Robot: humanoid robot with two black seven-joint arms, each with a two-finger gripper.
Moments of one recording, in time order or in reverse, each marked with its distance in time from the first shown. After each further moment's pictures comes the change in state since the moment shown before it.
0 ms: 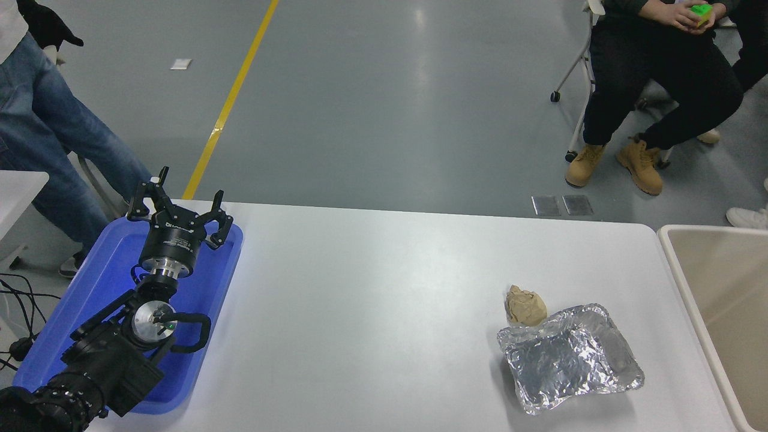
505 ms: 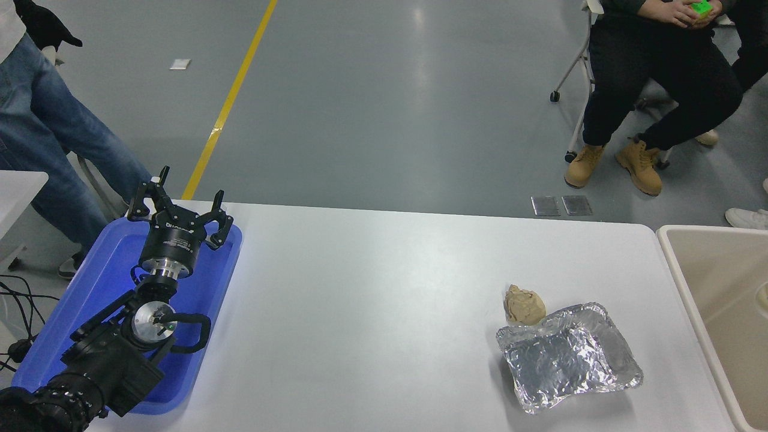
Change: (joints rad) left arm 0.000 0.000 0.000 0.000 0.000 0.000 0.000; right arm -0.198 0.066 0.103 -0.012 0.028 -0.062 0.000
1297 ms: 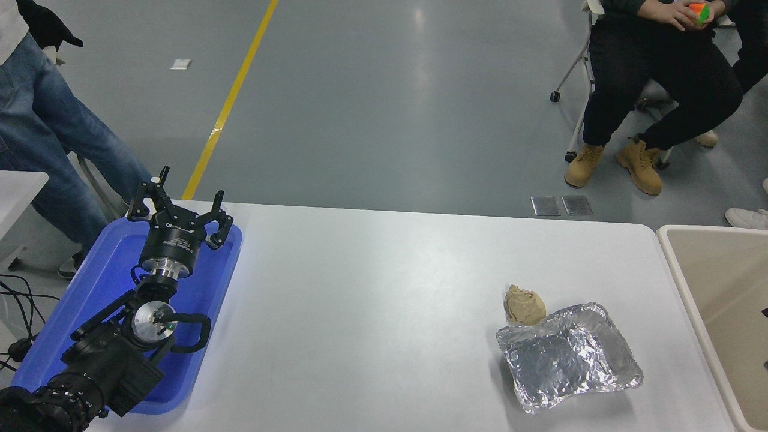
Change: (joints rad) left arm 0.000 0.000 0.000 0.000 0.000 0.000 0.000; right arm -0.006 0.027 0.014 0.001 0.005 -0.121 0.003
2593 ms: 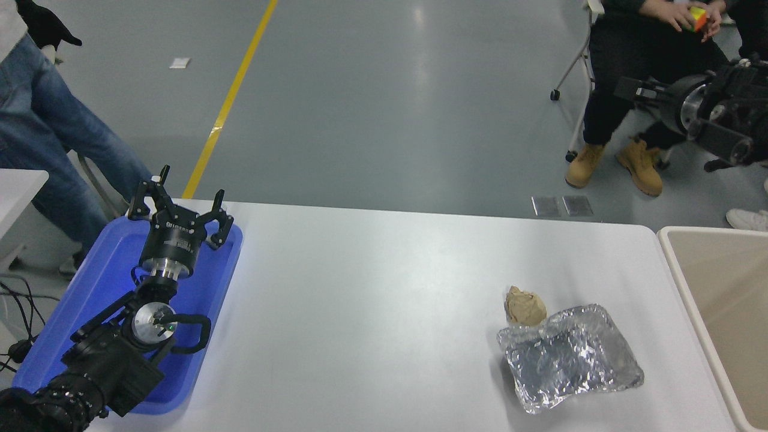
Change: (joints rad) left arm 0.000 0.000 0.000 0.000 0.000 -0.001 0.000; right arm 1.135 0.107 -0.779 0.625 -0.001 0.294 -0.007
